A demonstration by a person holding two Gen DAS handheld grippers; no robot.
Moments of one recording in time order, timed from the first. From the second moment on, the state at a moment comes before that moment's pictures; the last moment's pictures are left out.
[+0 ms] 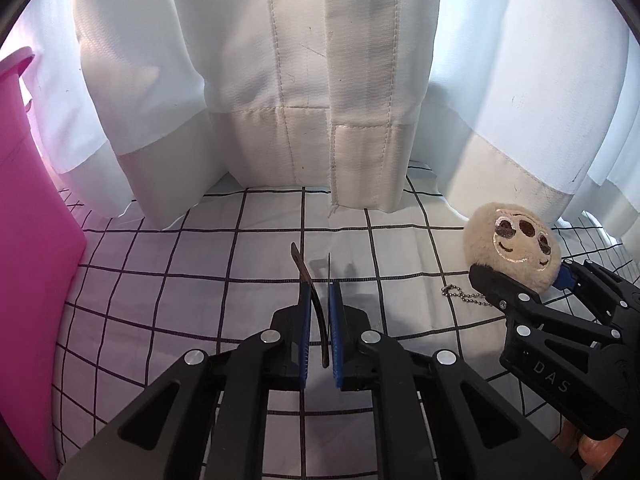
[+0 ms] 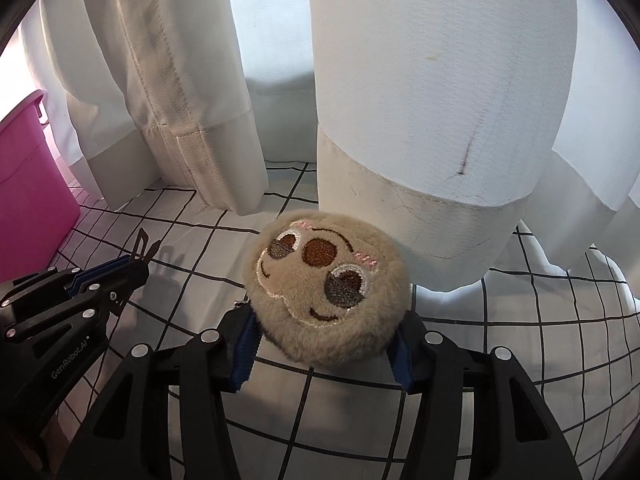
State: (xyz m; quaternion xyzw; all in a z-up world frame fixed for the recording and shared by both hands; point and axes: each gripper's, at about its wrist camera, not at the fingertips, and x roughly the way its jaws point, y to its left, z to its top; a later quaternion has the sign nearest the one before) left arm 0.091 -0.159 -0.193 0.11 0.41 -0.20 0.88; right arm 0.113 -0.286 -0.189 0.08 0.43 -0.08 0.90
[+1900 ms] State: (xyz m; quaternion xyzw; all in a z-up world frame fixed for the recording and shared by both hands) left arm 0.095 0.200 0.000 -0.04 0.41 0.11 0.90; right arm 0.213 0.082 -0.001 -0.05 0.41 0.18 0.89
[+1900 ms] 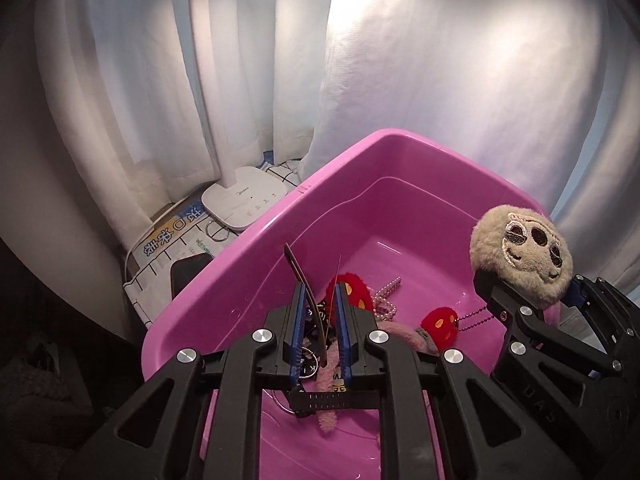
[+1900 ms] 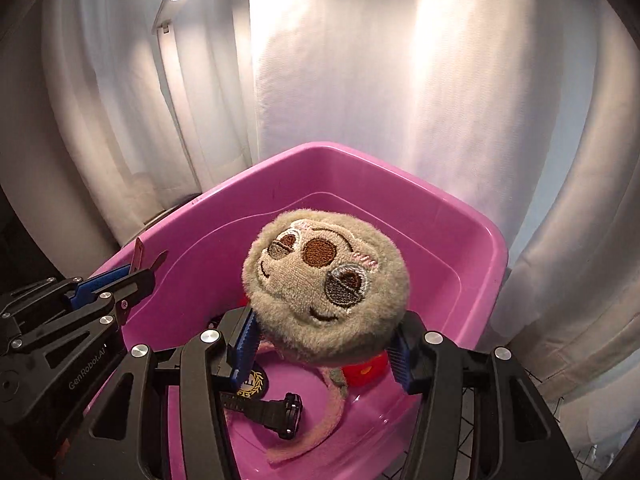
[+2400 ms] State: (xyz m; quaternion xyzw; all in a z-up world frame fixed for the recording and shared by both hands) left arm 0.099 0.209 -0.013 -0.07 0.44 0.11 0.89; right arm 0.228 0.075 -0.020 -0.06 0.47 0.12 0.87
